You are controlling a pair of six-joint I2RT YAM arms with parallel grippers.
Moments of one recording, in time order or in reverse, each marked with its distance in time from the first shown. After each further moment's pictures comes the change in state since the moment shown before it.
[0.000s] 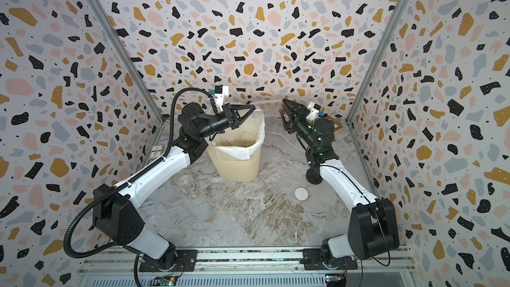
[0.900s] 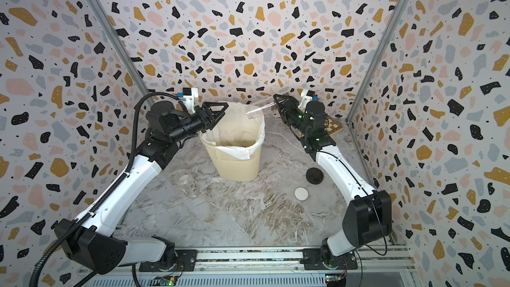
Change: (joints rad) left arm 0.175 -0.255 -0.038 -0.475 -0.106 0.164; right arm 0.062 0.117 0.282 -0.414 0.050 -0.445
